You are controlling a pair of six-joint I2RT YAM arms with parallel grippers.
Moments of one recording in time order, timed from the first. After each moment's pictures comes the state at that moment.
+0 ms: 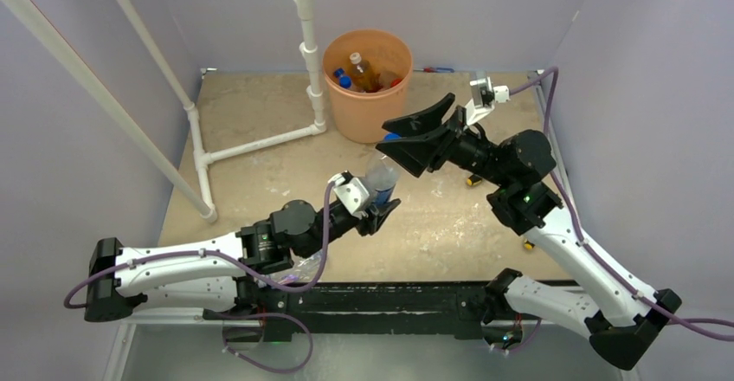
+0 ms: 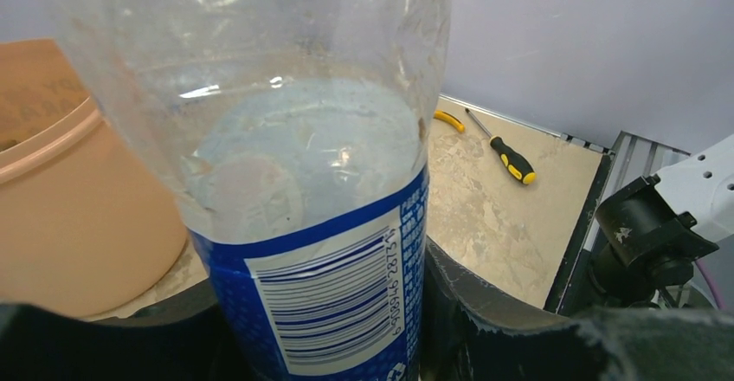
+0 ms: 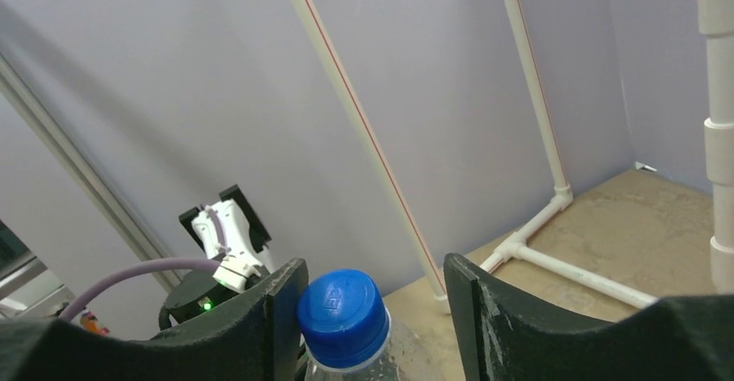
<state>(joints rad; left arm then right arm) -1.30 0.98 0.77 0.27 -0.37 0.07 0.69 0.96 1.08 0.30 -0.49 0.61</state>
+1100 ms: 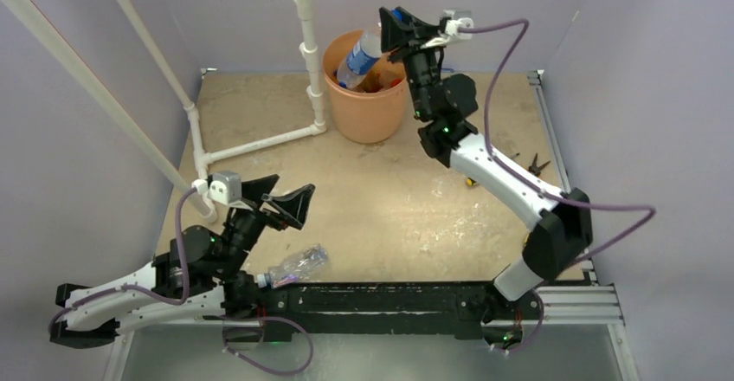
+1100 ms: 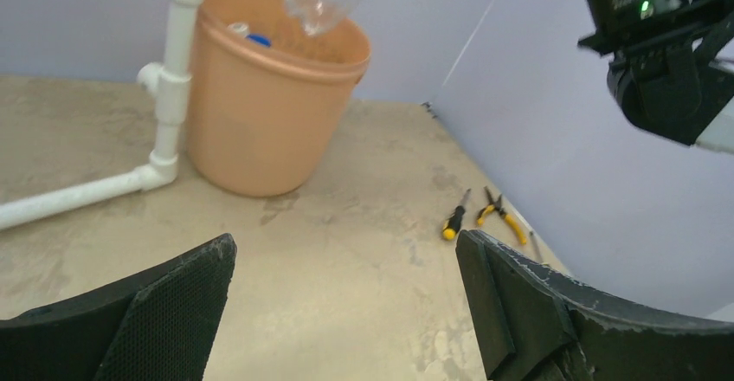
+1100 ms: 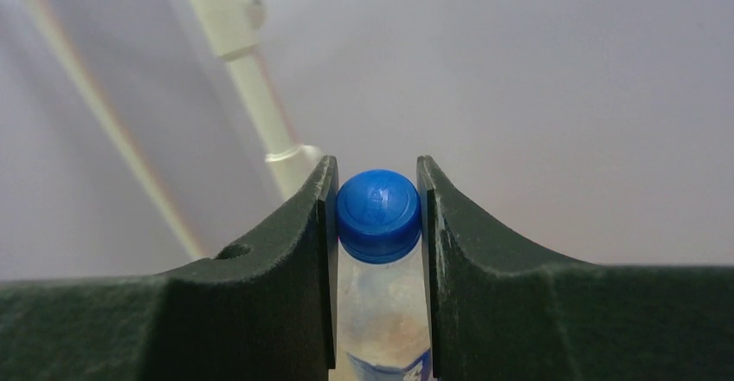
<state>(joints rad) -1.30 0.33 0.62 -0.03 -0.82 -0.23 0.67 1.52 1.39 0.79 0.30 0.18</state>
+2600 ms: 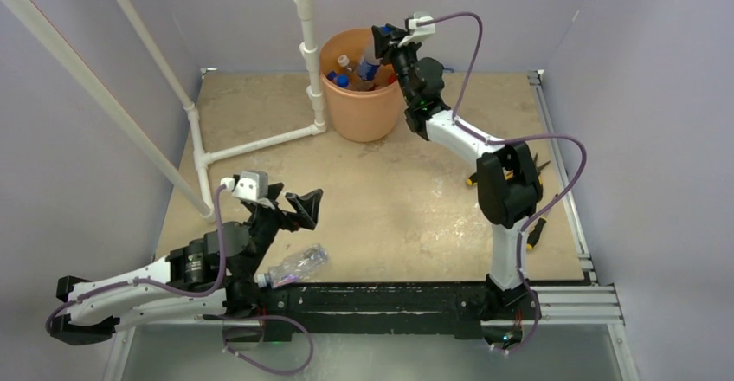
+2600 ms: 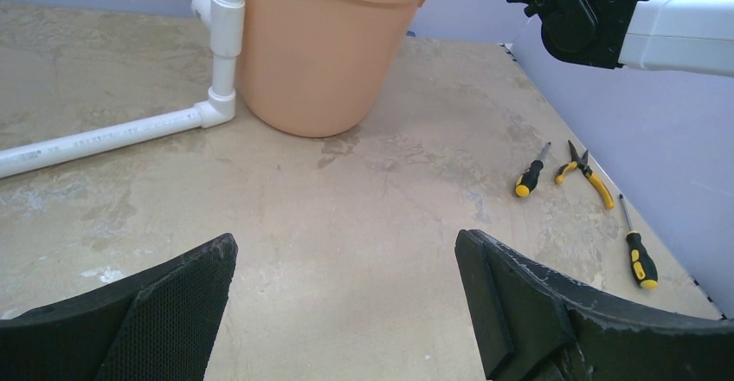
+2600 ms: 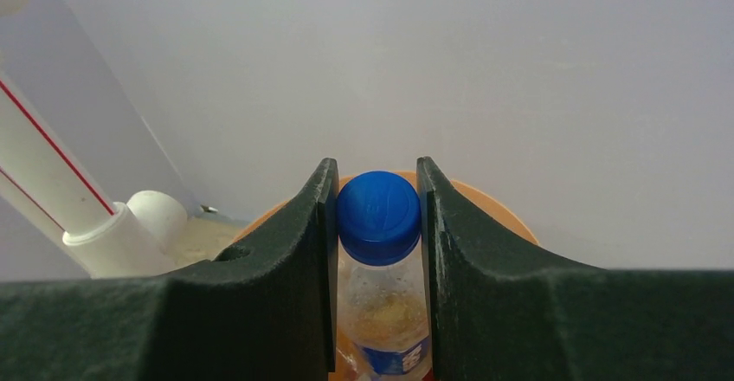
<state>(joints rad) -1.30 0.45 0.62 -0.23 -0.96 -0.36 0.50 2.01 1.59 0.85 0.13 0.13</state>
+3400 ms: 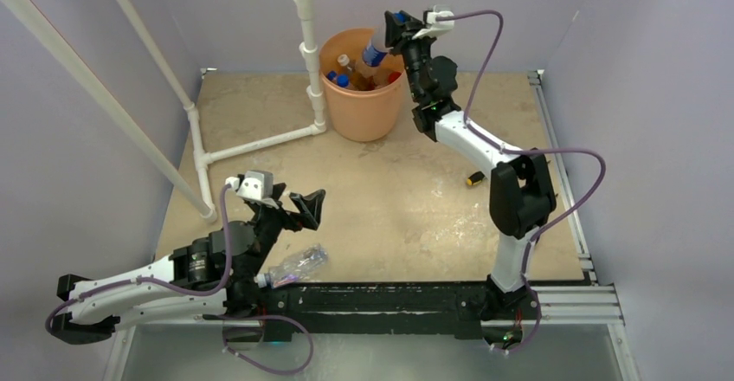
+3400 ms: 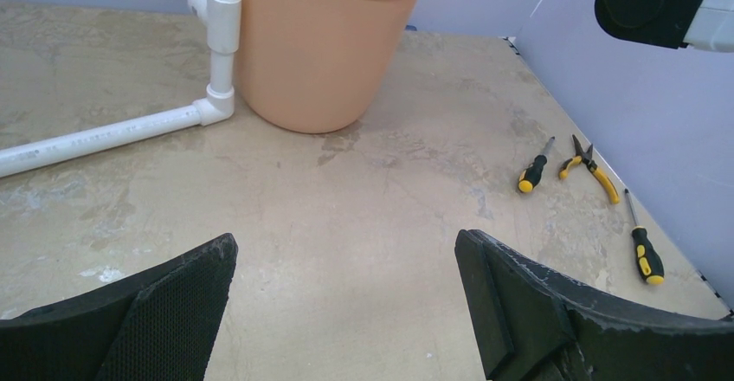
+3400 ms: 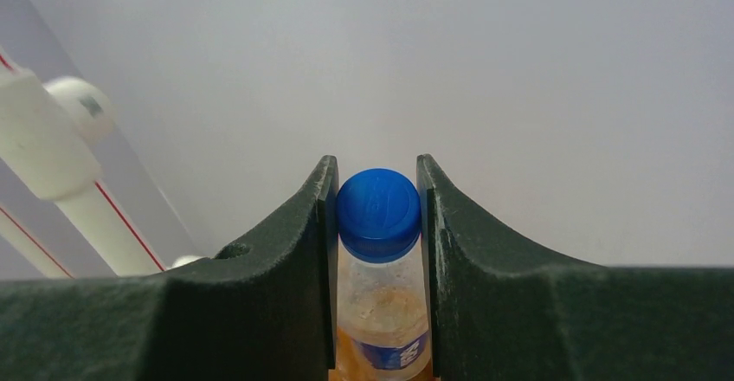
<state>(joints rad) -1.30 0.47 0.62 -0.22 -0.96 -0.37 0.49 1.91 1.55 0.87 0.22 0.15</state>
